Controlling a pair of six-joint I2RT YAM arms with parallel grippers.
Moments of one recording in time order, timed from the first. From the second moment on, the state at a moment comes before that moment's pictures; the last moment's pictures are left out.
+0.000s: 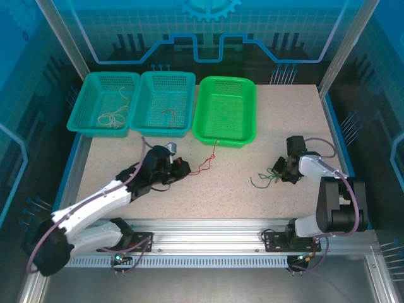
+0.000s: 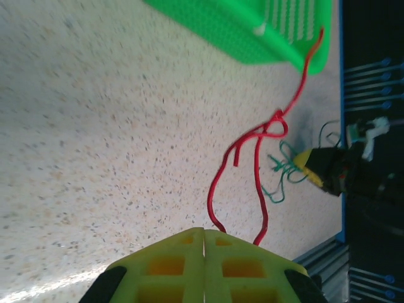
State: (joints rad) left arm -0.62 1.02 0.65 -0.27 0.15 -1.00; right arm -0.05 1.43 0.69 -0.57 -0.07 0.60
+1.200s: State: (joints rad) left arm -0.07 1.58 1.31 -0.25 0.34 -0.80; right arm 0.24 1.13 0.79 -0.74 -0.28 0.48
